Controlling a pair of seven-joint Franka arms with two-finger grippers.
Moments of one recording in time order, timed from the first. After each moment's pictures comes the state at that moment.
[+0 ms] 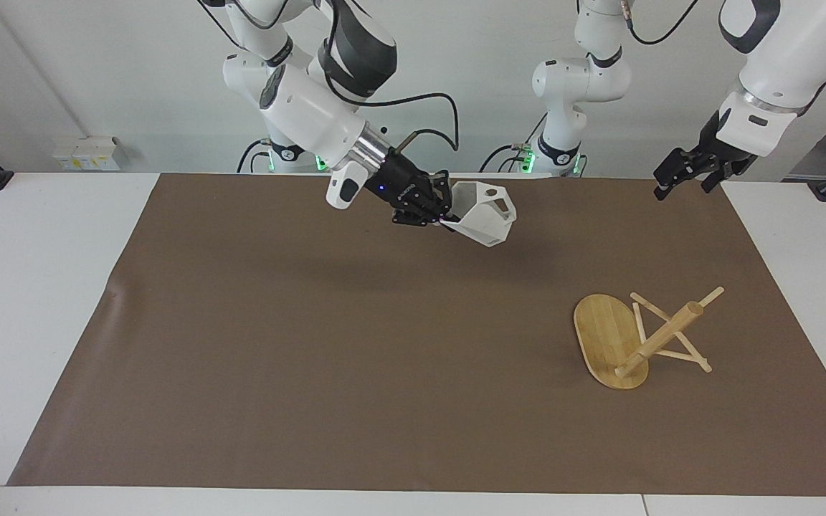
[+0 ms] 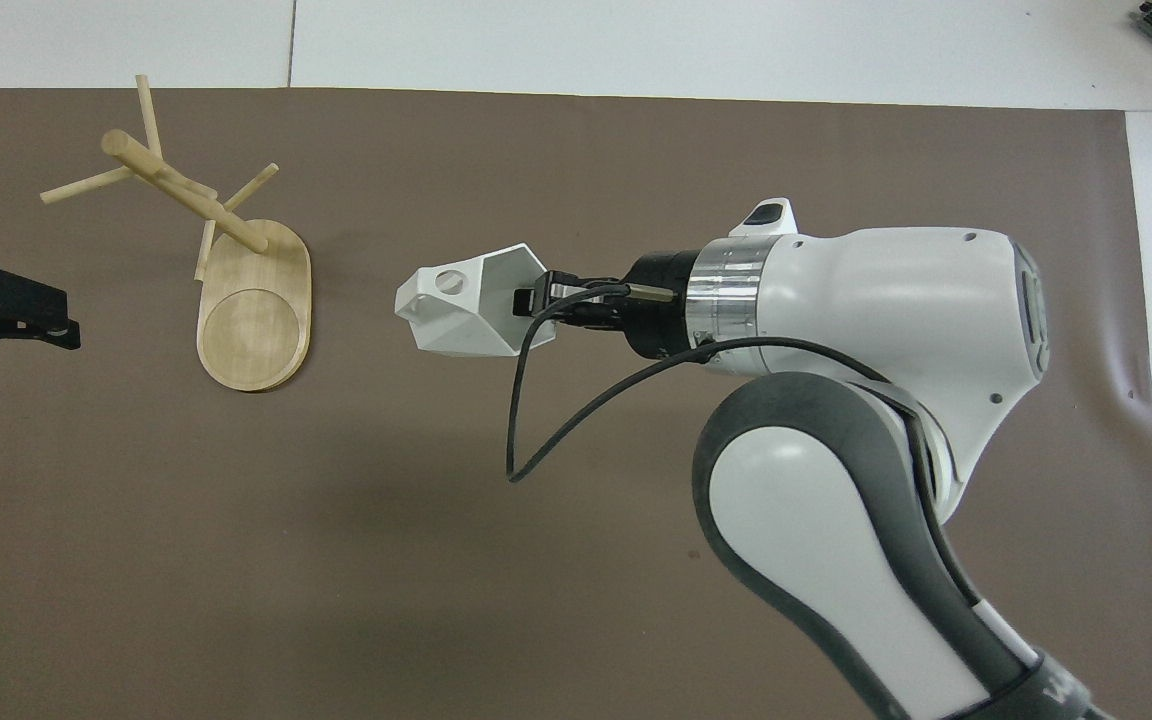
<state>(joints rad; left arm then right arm) -0.07 -0.03 0.03 -1.58 -0.06 1.50 -0.24 -0.02 0.13 0.55 -1.79 0.84 2.38 0.08</state>
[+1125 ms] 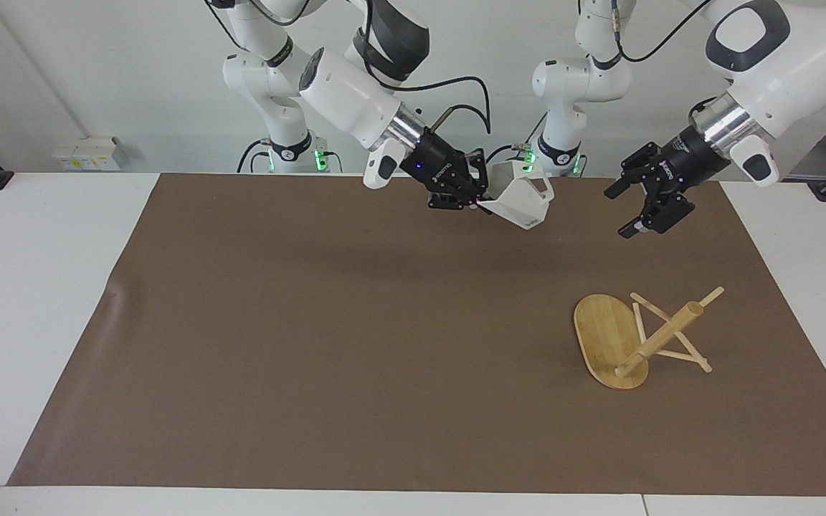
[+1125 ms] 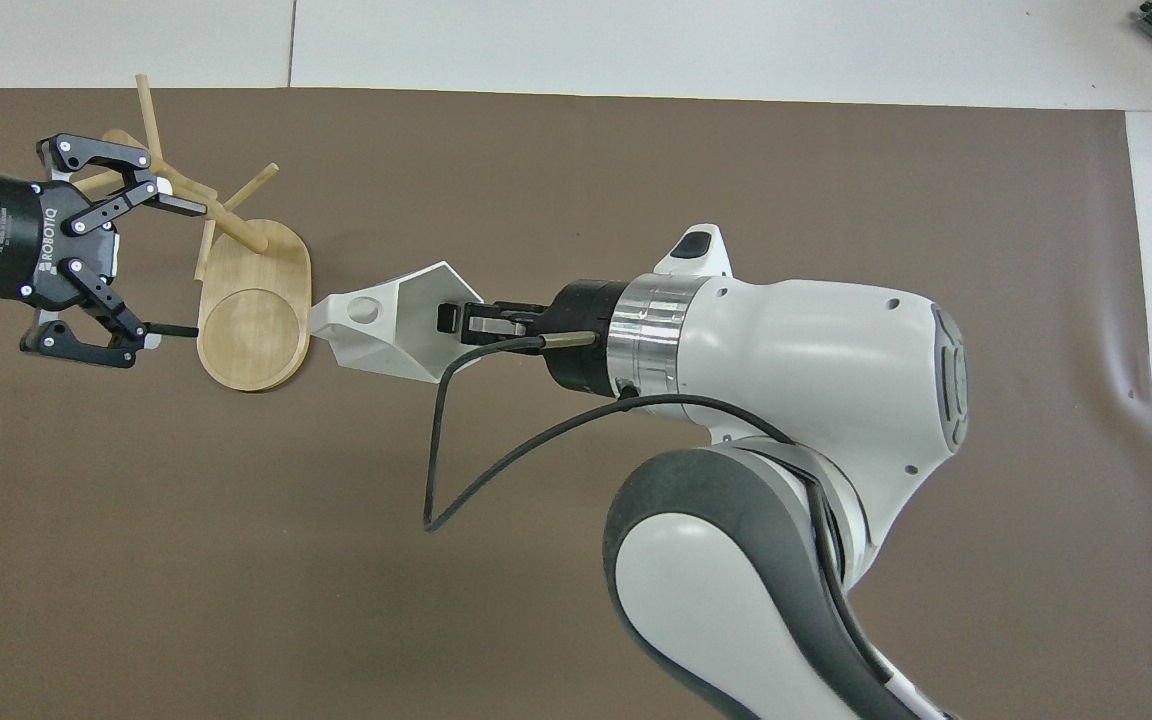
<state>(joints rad) -0.07 0.03 0.01 -1.63 -0.60 1.70 -1.48 -0.02 0.13 0.65 -1.80 0.86 2.50 0.05</state>
